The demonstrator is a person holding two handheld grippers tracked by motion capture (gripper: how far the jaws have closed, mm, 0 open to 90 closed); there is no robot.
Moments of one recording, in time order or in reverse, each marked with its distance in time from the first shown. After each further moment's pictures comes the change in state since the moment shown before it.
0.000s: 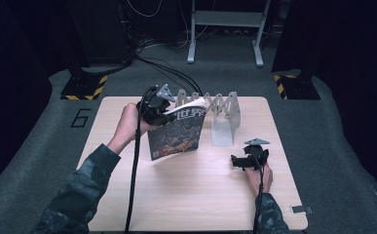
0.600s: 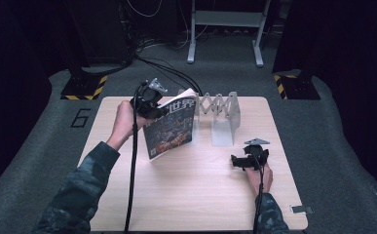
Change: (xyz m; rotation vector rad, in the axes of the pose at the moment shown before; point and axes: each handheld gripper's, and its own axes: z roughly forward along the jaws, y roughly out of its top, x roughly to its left) left arm 0.027 -0.010 0.006 -0.009 0.067 -0.152; right arm 0.000 0.000 0.000 0.000 0.000 0.000
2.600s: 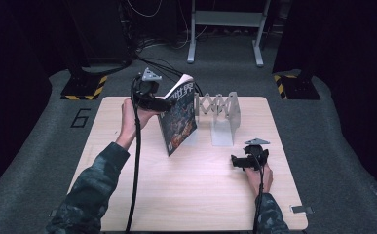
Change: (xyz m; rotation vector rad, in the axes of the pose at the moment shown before) left arm 0.012 0.002 0.007 -0.256 0.104 -0.179; right arm 0.000 0.000 0.000 -0.007 0.007 0.004
